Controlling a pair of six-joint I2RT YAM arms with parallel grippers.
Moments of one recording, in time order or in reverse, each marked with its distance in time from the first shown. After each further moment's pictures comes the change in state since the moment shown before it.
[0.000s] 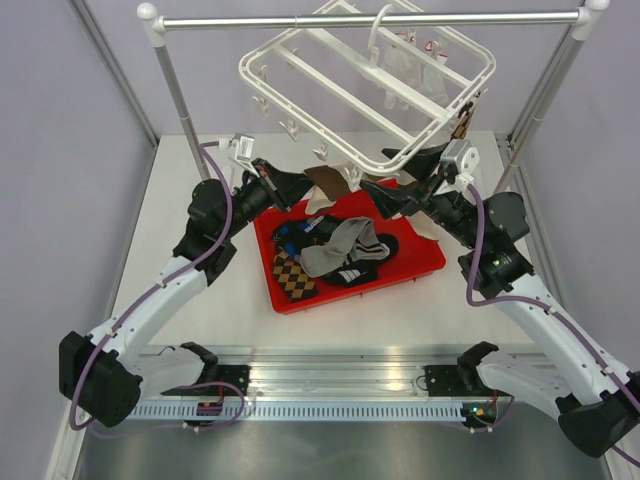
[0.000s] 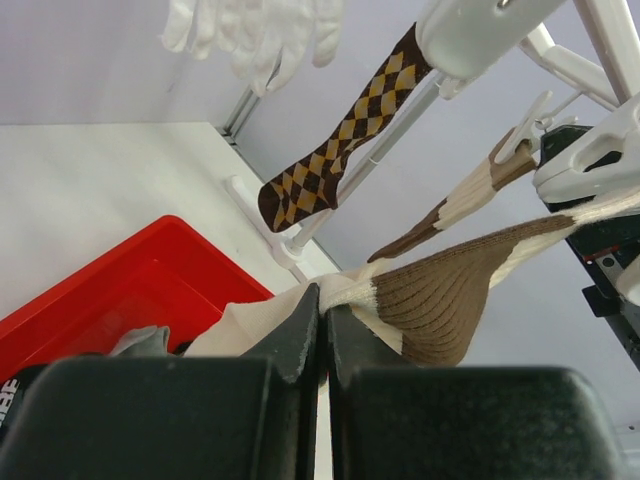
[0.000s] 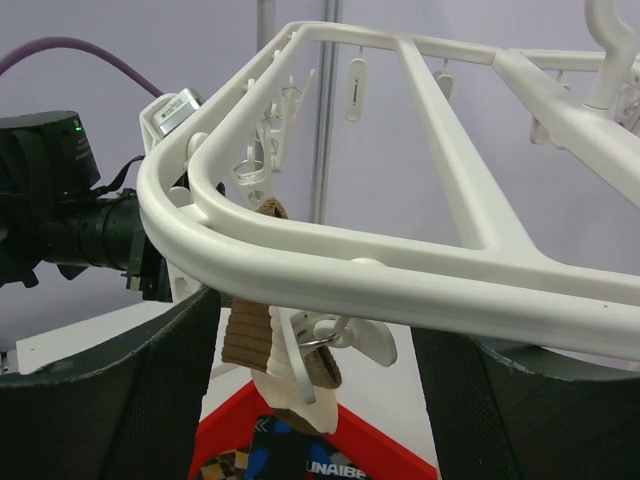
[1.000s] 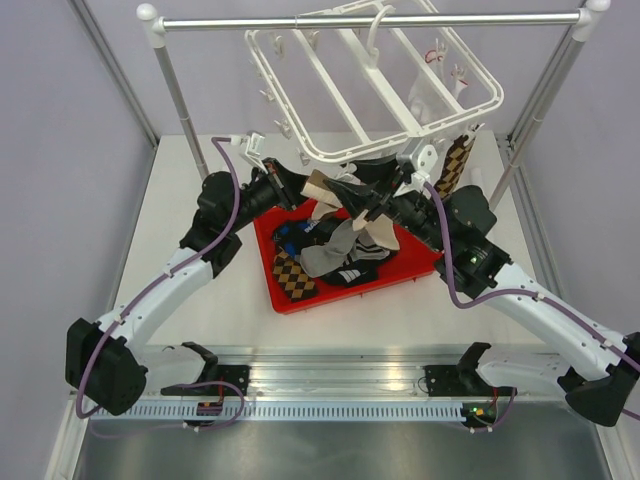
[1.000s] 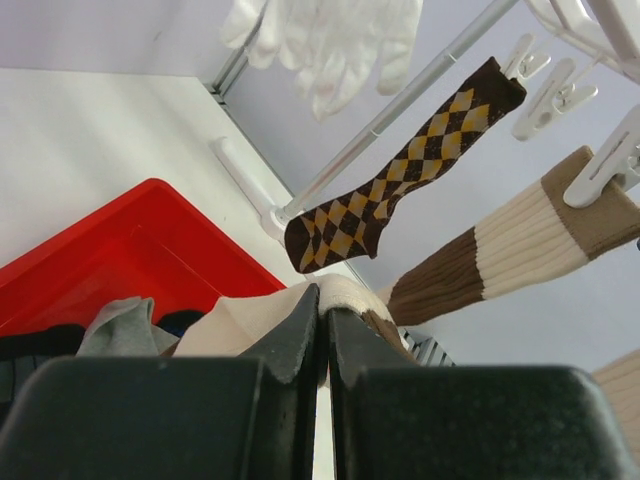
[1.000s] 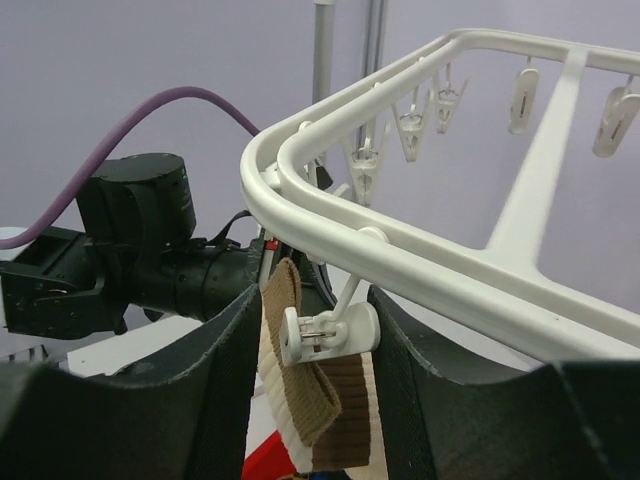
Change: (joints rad) left arm 0.004 0.068 0.038 -0.049 0.054 -0.040; right arm 0.286 0.123 0.150 -0.083 0.217 -0.056
